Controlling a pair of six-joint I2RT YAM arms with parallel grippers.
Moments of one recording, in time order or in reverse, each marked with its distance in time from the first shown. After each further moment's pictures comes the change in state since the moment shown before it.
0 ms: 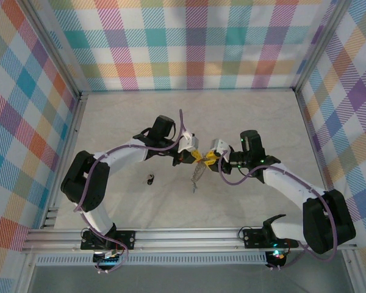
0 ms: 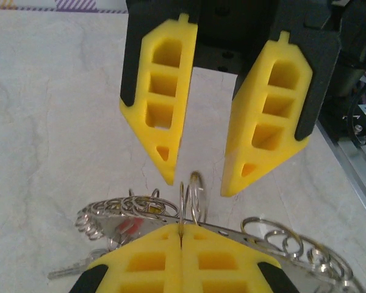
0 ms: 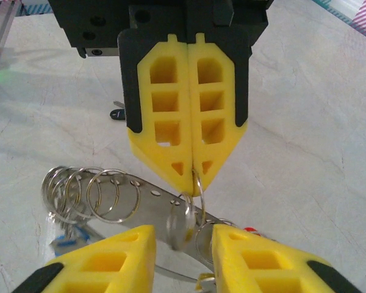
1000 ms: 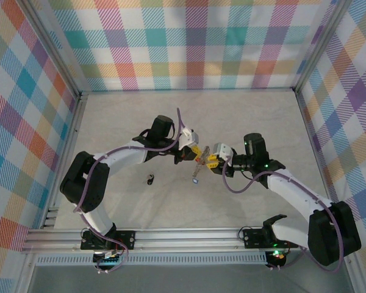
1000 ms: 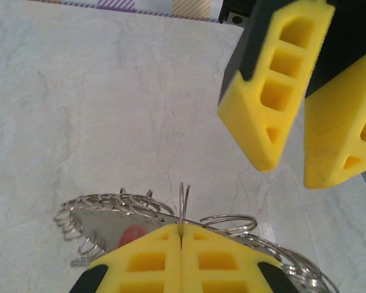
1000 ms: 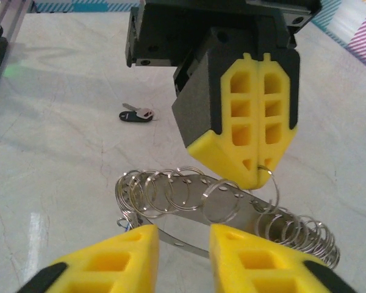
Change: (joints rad) left arm 0.000 -0.011 -0.042 0.132 -0.079 -0.157; right arm -0.003 -0.106 -0.050 -0.016 -0.002 -0.049
